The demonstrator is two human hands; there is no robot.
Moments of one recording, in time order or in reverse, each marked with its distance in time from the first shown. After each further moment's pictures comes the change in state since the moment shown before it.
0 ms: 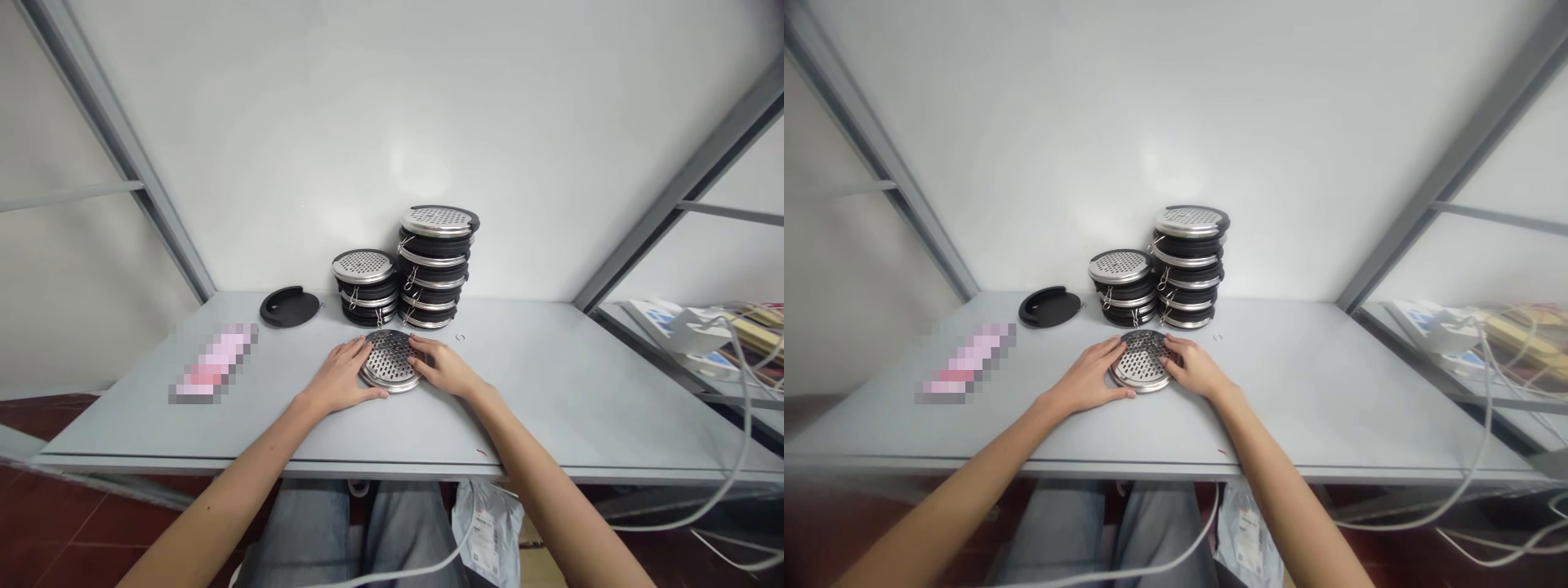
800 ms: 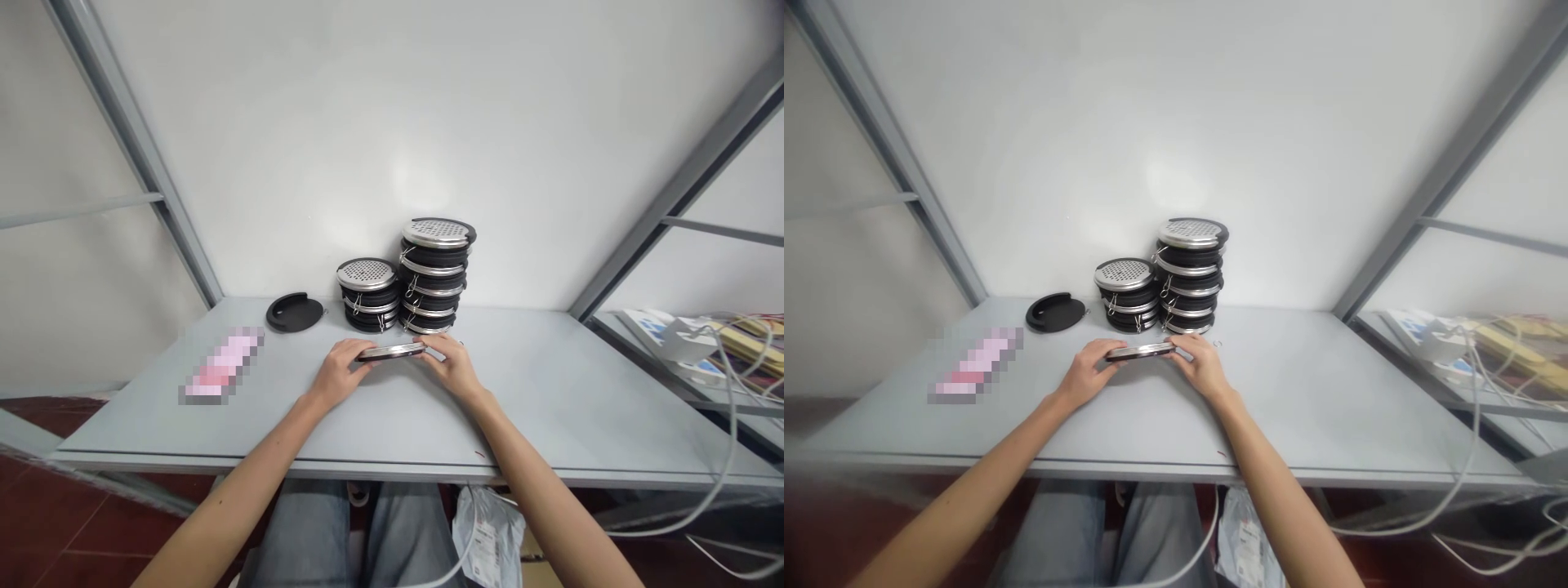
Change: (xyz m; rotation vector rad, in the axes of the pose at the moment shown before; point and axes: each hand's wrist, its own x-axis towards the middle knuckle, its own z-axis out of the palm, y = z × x) left_hand 0.002 -0.004 -0.008 -0.402 0.447 0.185; right_hand -0.001 0.006 -0.002 0.119 0.403 -0.238
